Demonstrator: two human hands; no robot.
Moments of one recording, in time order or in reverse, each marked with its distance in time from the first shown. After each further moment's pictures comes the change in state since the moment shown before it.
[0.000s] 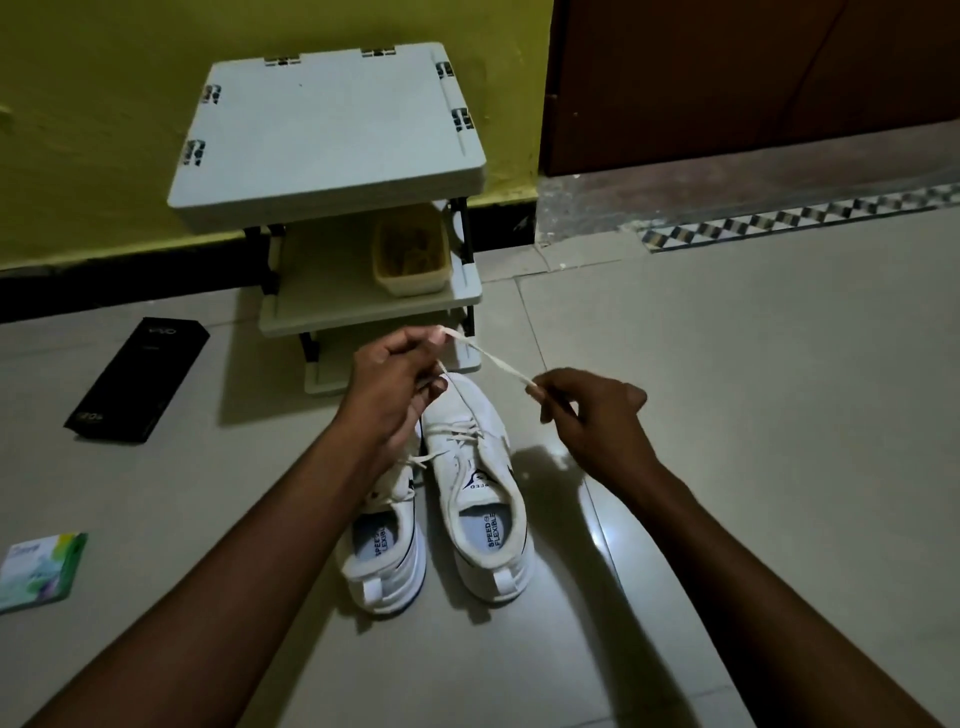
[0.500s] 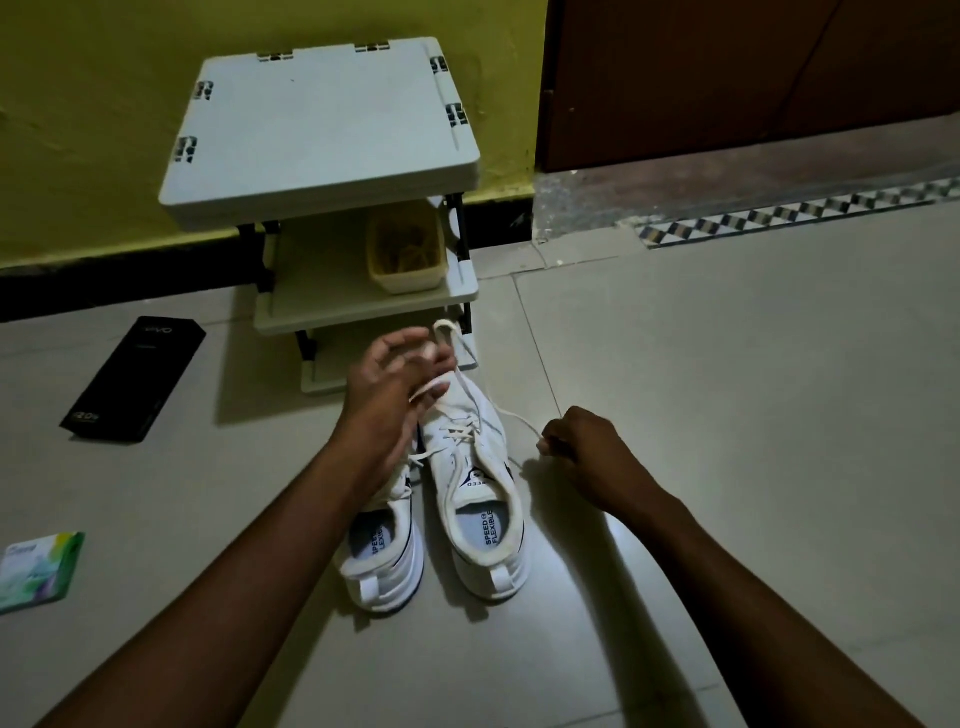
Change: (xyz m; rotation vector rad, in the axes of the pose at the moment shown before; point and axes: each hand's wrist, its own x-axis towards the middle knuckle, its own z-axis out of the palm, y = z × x) left_hand -0.003 -0.016 -0.011 -0.010 -0.004 0.013; right_hand -0.016 0.043 0.020 -0.161 -0.353 0.080
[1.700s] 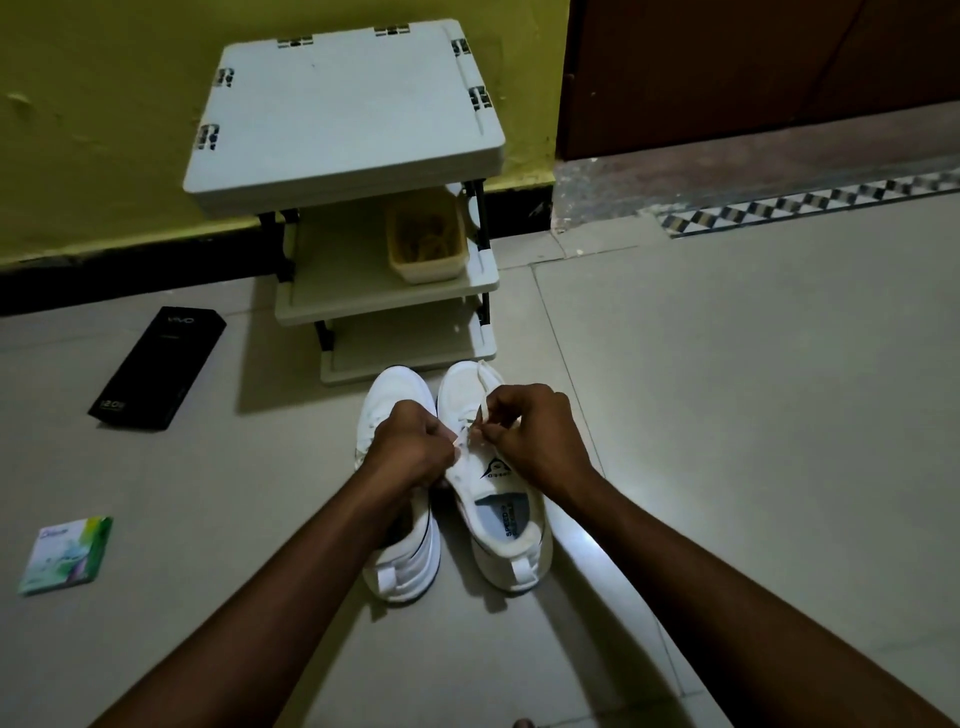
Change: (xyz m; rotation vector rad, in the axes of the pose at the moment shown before) left_hand -0.010 -0.033 -0.023 0.956 0.081 -0.245; right_hand 0.022 -0.085 0.026 0.344 0.193 0.013
